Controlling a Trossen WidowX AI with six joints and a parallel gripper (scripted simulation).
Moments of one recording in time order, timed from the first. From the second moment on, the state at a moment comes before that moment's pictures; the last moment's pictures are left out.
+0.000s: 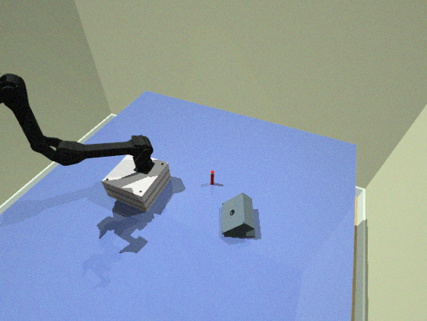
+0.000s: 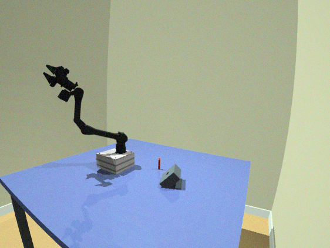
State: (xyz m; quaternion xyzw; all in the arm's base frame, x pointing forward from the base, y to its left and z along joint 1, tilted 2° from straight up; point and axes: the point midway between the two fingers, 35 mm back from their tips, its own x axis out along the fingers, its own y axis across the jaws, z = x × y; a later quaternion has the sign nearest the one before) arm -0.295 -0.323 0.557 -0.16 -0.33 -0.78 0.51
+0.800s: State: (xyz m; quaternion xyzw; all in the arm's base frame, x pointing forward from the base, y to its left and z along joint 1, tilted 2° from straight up) arm -0.129 -0.135 0.692 -0.36 -0.51 -0.52 0.59
